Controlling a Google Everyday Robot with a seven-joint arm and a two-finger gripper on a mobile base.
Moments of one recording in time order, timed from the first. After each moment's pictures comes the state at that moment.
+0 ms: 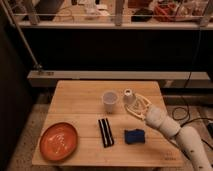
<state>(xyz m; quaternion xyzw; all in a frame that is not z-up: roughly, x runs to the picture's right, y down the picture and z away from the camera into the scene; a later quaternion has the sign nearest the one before) 0.155 0.071 0.647 0.12 -0.58 0.37 0.71</state>
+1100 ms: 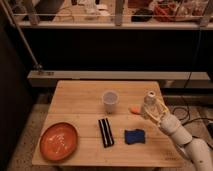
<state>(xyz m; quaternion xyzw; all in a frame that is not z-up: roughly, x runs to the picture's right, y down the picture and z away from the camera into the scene) 0.246 0.099 0.690 0.16 -0.57 0.47 0.66</state>
